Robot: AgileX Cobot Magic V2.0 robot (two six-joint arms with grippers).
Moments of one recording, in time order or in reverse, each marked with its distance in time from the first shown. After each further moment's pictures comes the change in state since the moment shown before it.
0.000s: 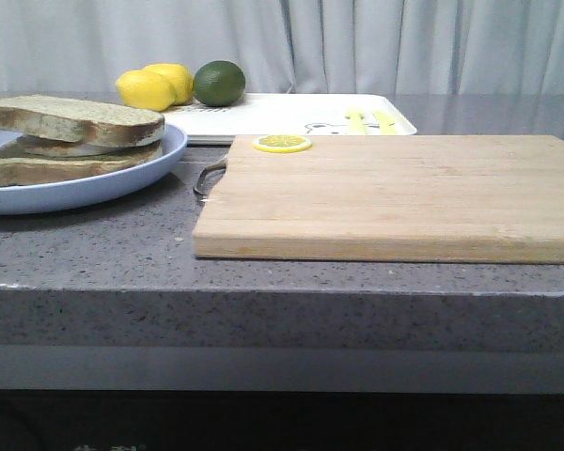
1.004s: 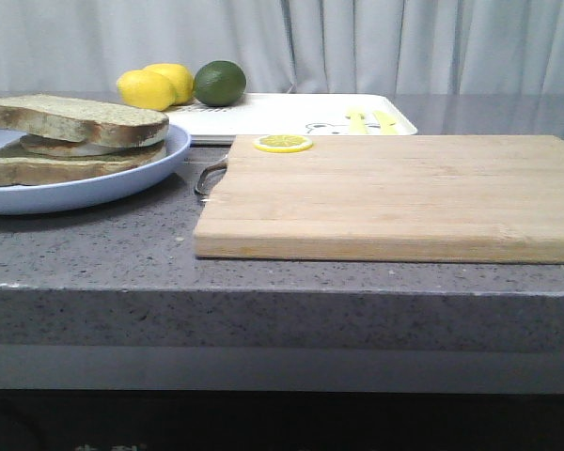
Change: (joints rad) left arm 0.002 0.102 -0.019 -0.115 0.007 0.066; right arm 0.000 0.000 0.000 0.000 0.000 0.000
